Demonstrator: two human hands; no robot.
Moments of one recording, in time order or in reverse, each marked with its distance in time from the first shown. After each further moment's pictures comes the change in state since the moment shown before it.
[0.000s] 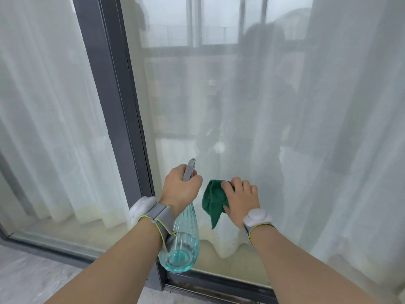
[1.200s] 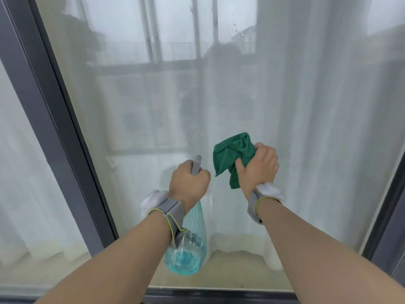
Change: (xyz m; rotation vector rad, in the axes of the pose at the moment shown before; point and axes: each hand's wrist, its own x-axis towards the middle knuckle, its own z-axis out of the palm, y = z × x) left_hand -0.018 0.093 0.117 0.025 -0.076 0.095; right_hand 0.005 0.140 -0.095 0.181 0.551 0.622
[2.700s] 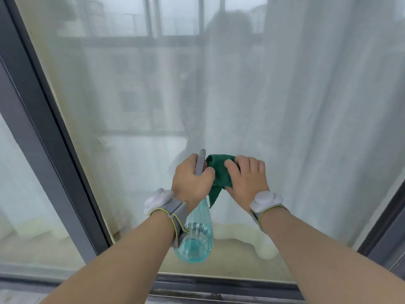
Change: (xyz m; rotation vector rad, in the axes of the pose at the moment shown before) left_hand 0.008 -0.025 0.041 -0.075 -0.032 -0.009; right_hand -0.032 0.042 0.015 -0.207 -0.175 -0.707
